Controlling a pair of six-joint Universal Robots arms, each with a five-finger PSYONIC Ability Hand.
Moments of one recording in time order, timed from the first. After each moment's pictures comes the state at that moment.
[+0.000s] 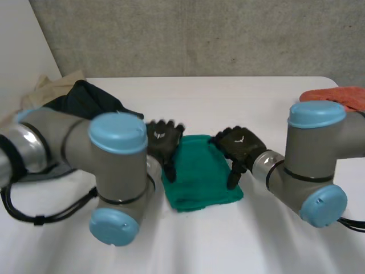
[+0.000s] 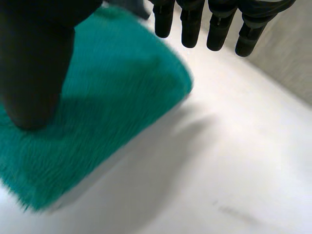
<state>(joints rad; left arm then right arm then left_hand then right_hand) 3.98 -2.21 -1.25 3.18 -1.78 3.27 2.04 -0.97 1.36 0.03 1.36 2.75 0.20 0.20 0.21 0.20 0.05 0.21 0.21 0.20 0.20 0.05</state>
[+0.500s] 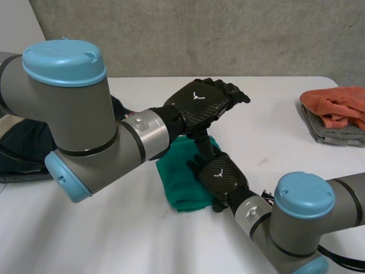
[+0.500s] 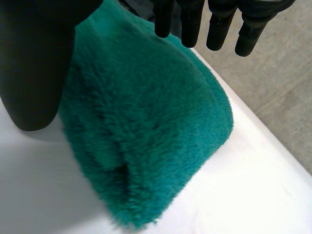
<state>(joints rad) 4.05 -2.09 -1.07 3.02 -1.14 3.36 2.16 -1.00 1.78 -0.54 1.35 2.61 0.20 0.20 0.21 0.20 0.05 0.21 0.21 0.20 0.20 0.05</state>
